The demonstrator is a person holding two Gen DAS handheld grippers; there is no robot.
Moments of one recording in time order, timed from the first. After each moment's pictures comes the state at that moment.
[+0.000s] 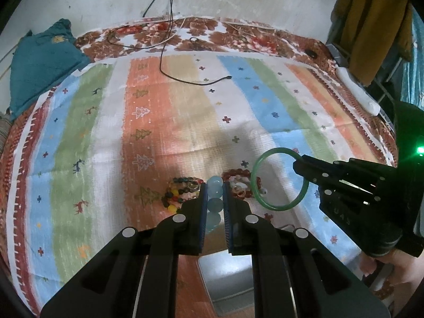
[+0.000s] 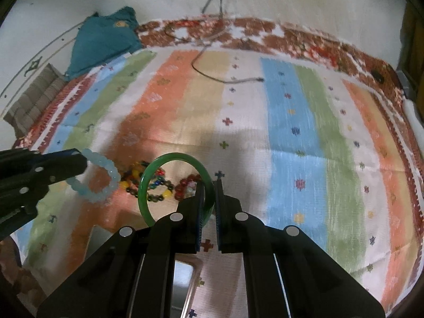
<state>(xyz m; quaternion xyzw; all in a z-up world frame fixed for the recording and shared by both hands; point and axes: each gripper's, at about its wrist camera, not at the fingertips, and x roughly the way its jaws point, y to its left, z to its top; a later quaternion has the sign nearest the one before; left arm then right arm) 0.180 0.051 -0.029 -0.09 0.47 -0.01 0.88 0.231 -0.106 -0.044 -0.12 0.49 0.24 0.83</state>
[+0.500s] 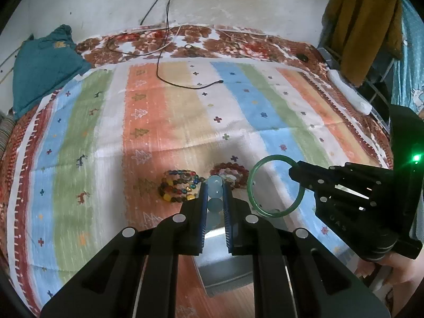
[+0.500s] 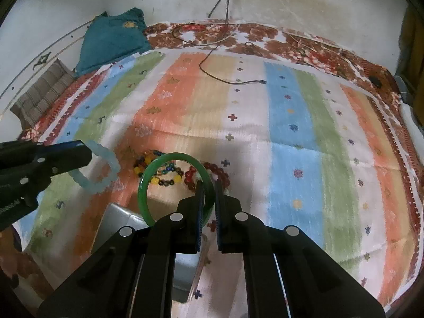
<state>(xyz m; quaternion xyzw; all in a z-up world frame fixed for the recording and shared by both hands) 0.146 0.039 -0.016 -0.09 0.45 -0.02 0.89 0.197 -0.117 -0.032 -0.13 0.49 0.24 0.83</state>
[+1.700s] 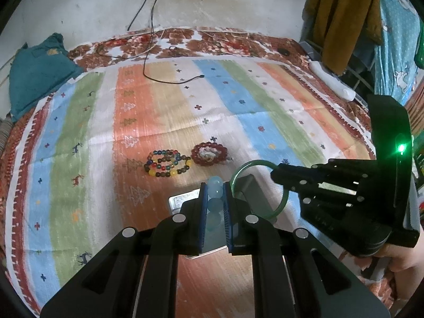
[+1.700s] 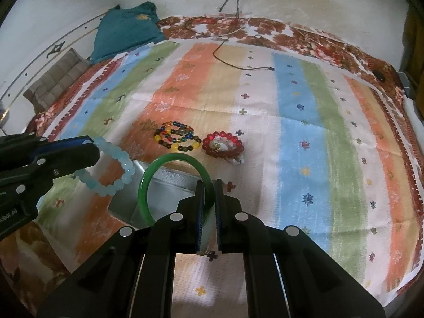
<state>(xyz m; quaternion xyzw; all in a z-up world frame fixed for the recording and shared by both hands) 0.092 0.013 -0.016 -0.07 0.44 -0.05 0.89 0.144 -0.130 -0.032 -0.13 0.50 0.27 0.81</state>
